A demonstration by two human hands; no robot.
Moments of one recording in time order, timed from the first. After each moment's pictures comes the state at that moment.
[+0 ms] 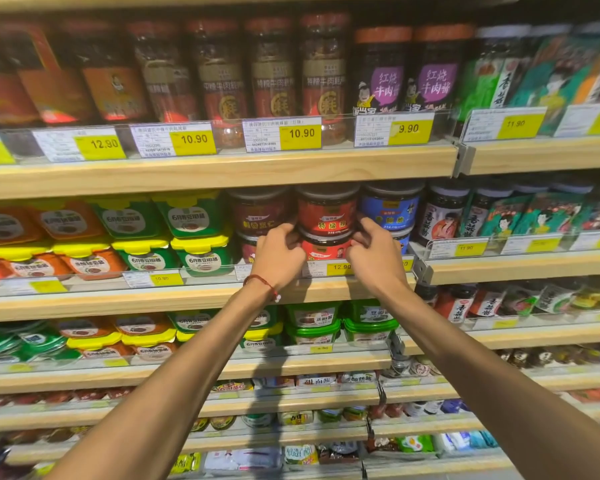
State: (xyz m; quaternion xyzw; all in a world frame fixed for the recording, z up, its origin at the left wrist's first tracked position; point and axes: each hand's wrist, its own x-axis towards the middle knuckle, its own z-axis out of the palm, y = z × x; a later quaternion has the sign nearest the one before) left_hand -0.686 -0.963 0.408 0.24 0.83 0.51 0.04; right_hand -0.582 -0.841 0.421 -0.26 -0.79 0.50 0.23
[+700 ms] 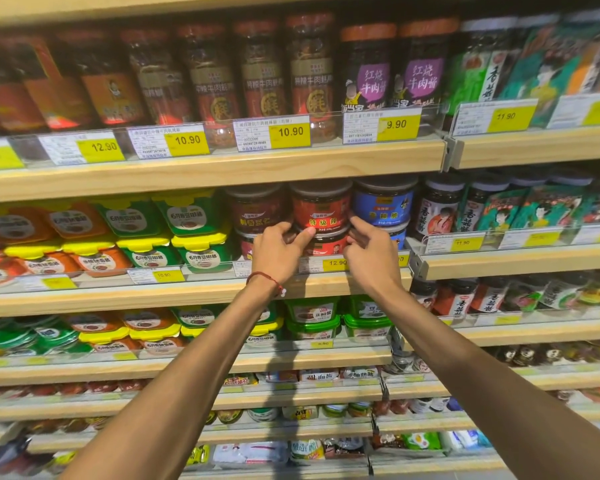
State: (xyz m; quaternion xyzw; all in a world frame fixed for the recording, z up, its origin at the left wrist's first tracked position) left_hand -0.680 -0.951 0.404 0.20 0.83 0.51 -0.02; right_hand -0.578 -0.833 0.408 -0.22 -0.77 0.53 0.27
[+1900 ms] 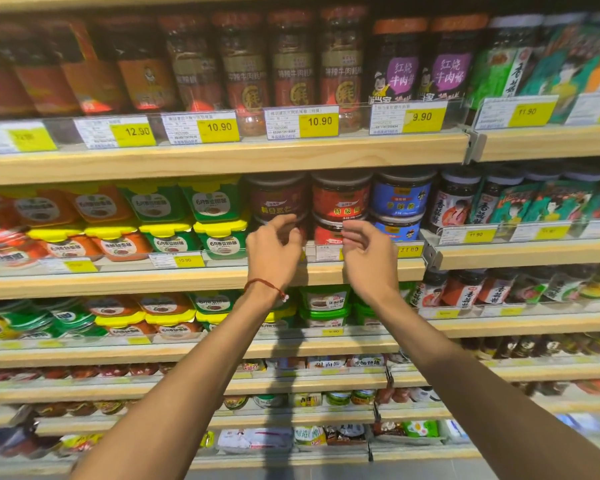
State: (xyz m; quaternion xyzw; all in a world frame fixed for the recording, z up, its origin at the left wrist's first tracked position) left_hand -0.669 -0.995 0.399 0.20 0.83 0.51 -0.11; right_hand -0.585 -0.872 0.388 -0.25 -0.77 0.51 0.31
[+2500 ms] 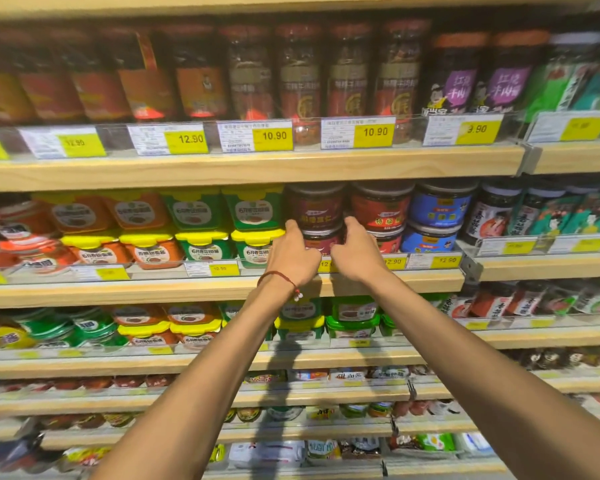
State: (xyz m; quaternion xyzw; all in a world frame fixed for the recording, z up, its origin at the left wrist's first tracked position) left_hand -0.706 -1.030 0.416 0.22 0.90 0.37 0.02; right_hand -0.650 -0.921 0.415 -0.26 -0.85 0.43 0.17
